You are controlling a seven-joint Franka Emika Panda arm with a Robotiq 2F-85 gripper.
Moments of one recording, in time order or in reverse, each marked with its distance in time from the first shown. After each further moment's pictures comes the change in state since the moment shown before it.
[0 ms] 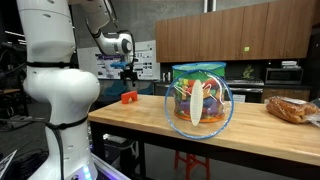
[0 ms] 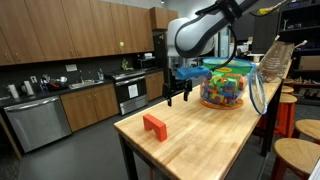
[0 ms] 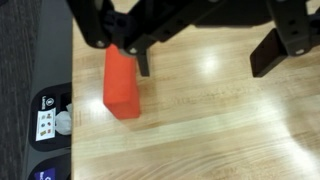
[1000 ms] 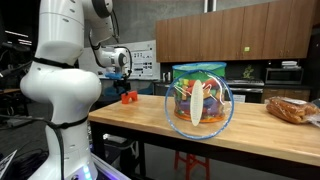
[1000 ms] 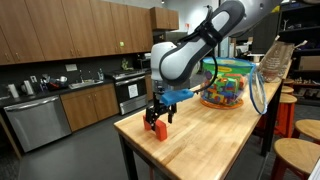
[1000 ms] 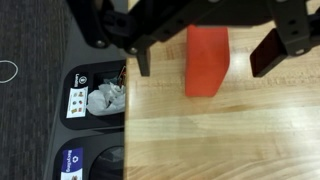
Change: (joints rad) arm 0.097 0.223 0.046 0.060 0.000 0.164 0.003
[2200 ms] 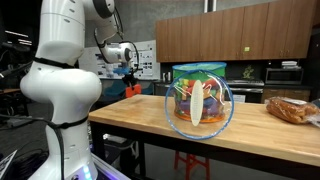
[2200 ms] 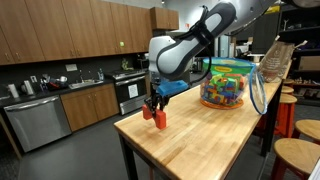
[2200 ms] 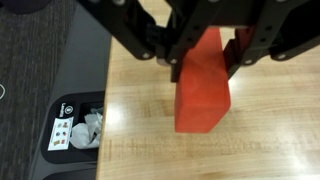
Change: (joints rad) arm 0.010 0.034 -0.074 0.115 -0.100 0.006 -0.002
